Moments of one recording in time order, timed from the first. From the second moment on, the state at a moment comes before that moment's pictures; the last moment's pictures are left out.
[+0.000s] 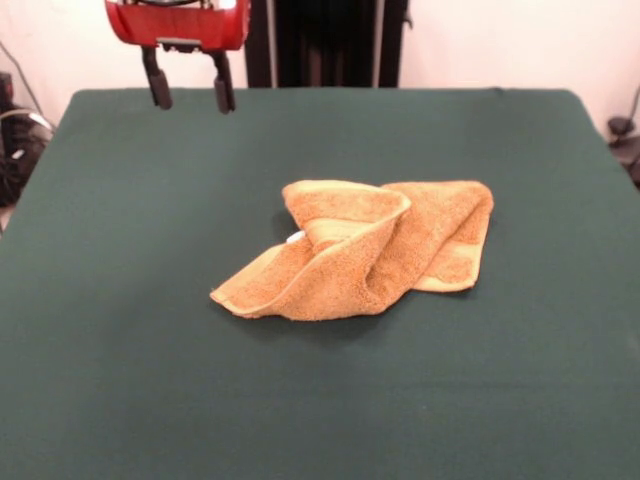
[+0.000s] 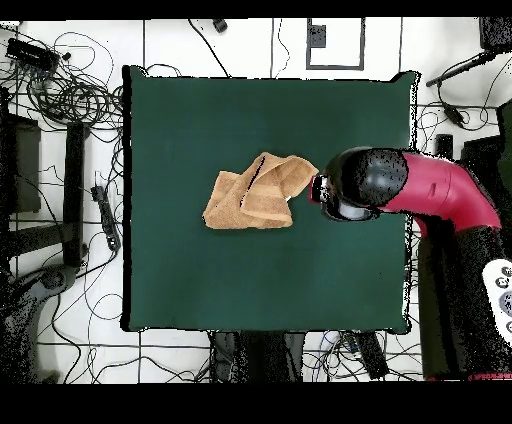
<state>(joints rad) -0.56 -0.70 0.31 1.45 -0.34 1.03 1.70</state>
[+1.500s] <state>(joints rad) -0.53 -0.79 0.31 1.56 -0.26 1.00 1.70</state>
